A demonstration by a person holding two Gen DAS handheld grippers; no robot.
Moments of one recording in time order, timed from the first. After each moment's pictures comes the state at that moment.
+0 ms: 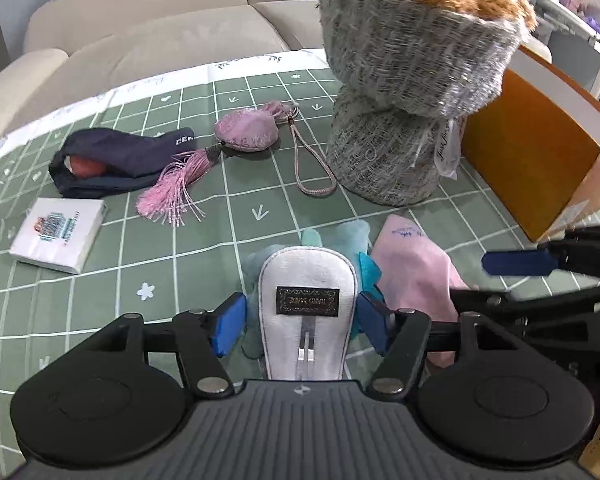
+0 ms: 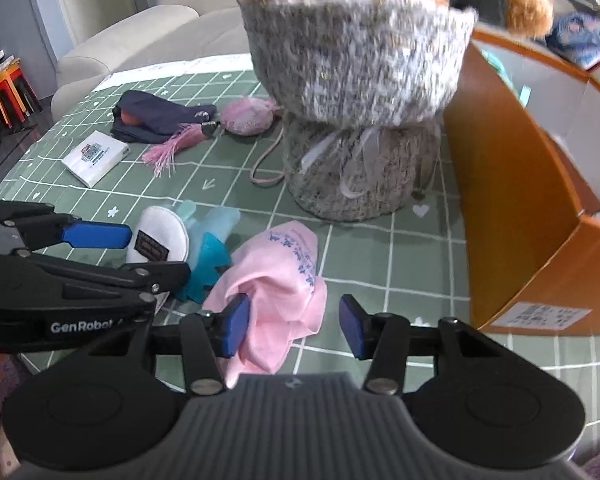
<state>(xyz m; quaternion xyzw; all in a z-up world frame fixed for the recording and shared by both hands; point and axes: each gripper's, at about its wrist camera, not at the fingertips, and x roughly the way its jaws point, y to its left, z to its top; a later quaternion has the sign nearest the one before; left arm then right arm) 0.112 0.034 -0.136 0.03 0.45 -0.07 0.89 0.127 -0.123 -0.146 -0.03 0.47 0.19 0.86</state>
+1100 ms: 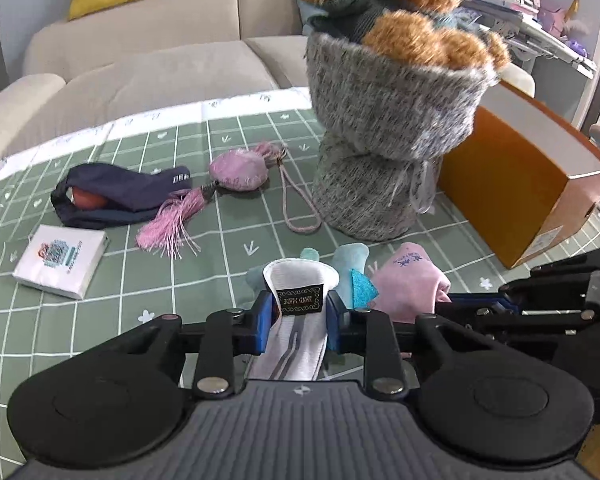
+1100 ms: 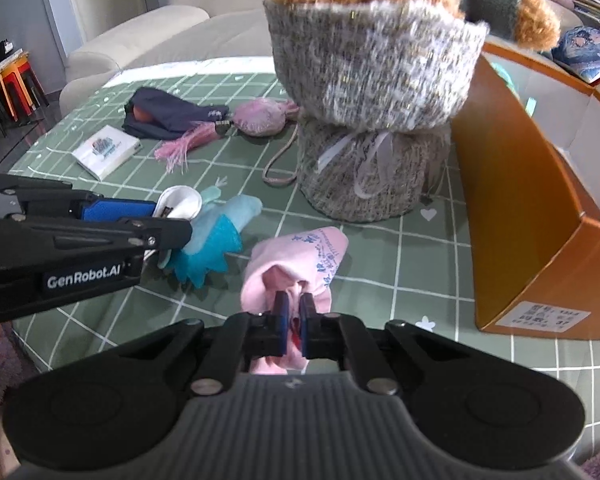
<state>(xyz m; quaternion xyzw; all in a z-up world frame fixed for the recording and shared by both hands) 0.093 0.034 -0.112 0.02 0.40 -0.09 0.91 0.113 -0.118 -0.139 -0.05 0.45 0.20 0.87</state>
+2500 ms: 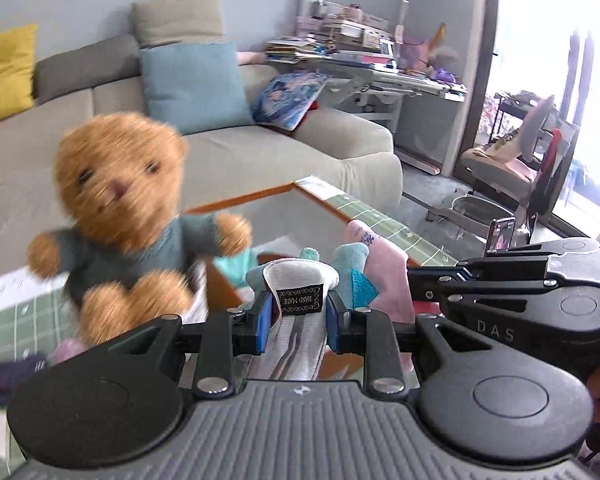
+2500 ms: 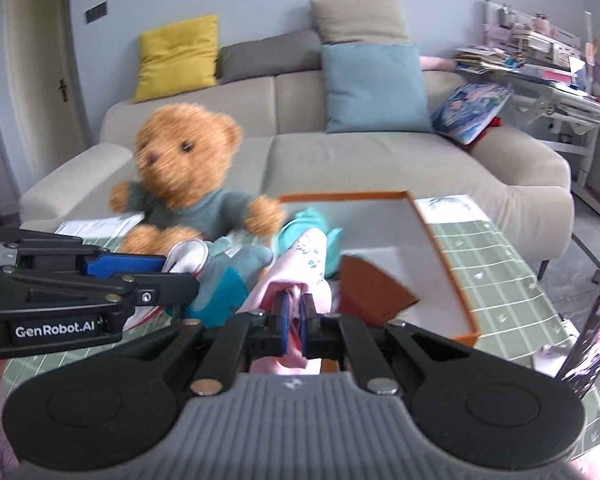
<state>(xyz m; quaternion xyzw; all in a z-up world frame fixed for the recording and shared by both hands) 0.115 -0.128 0.021 0.05 0.30 -0.26 0.92 0.088 -0.293 0.002 0.02 0.31 0.09 0.95</state>
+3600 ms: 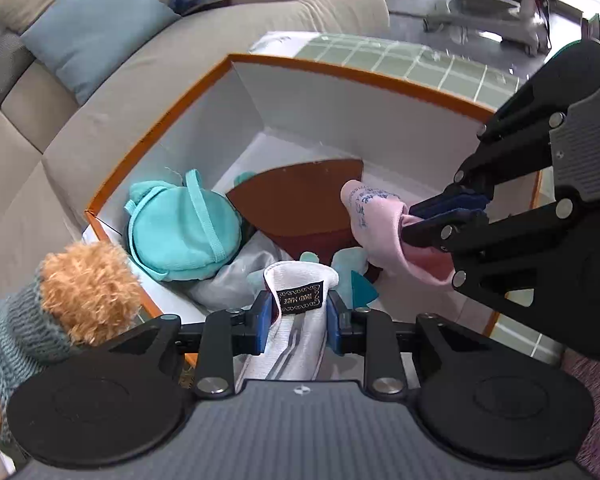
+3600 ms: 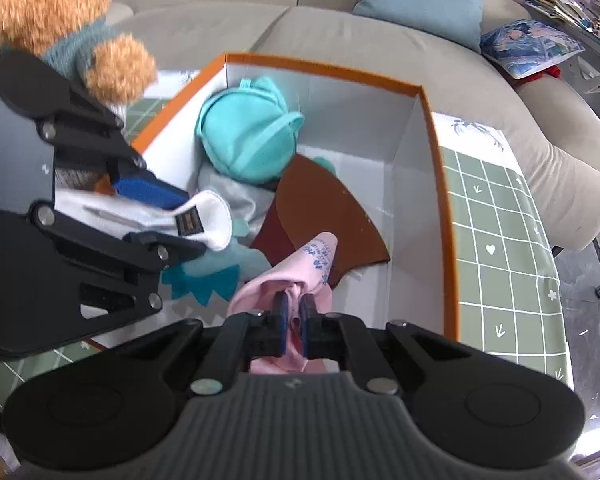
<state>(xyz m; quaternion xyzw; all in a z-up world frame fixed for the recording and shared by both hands) 0.227 -0.241 -0.081 0.32 0.44 -0.26 0.80 0.230 -0.342 -0.103 -0.11 0.47 0.15 0.86</state>
